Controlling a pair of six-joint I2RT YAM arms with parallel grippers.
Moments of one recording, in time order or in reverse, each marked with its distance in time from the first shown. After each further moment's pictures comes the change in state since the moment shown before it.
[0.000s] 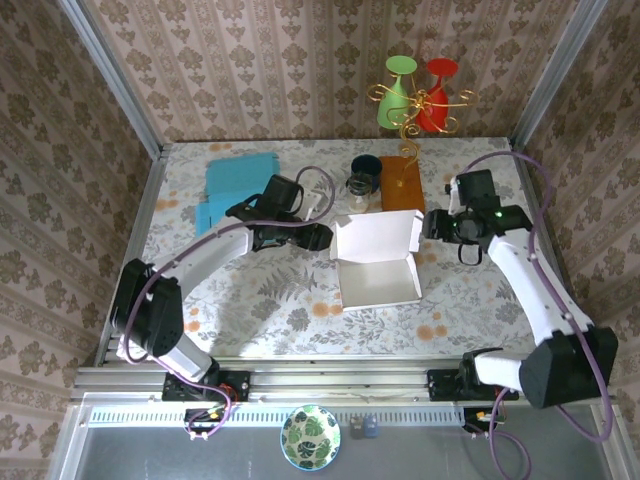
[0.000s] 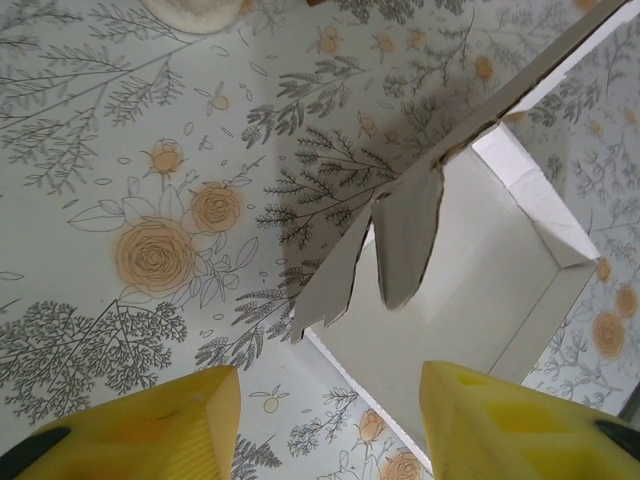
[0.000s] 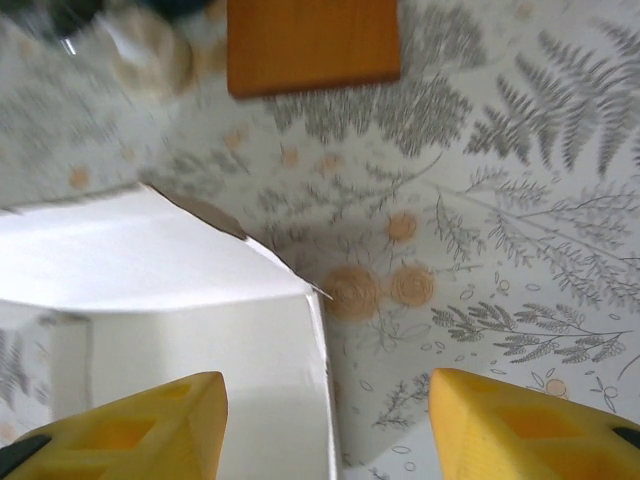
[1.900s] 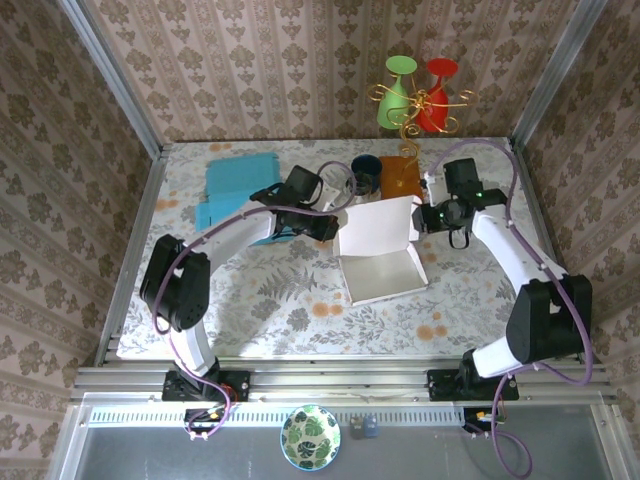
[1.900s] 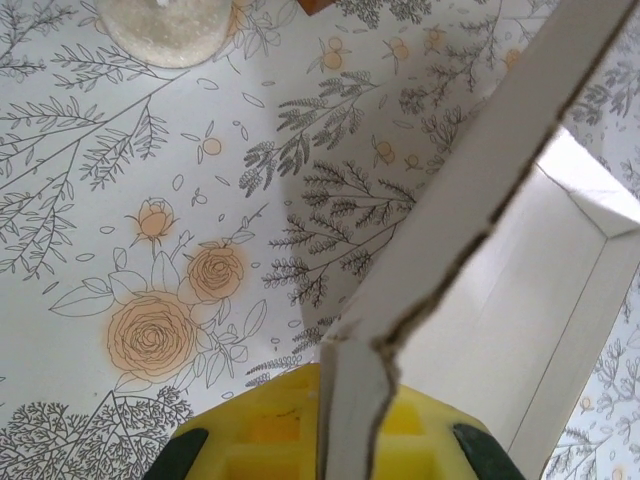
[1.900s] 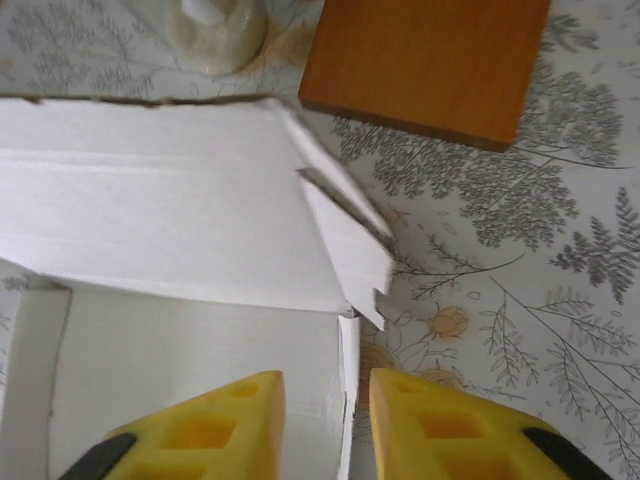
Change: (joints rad) left arm -0.018 0.200 0.185 -0.047 -0.020 0.080; right arm -0.024 0.196 0.060 0.143 -0.133 -0.269
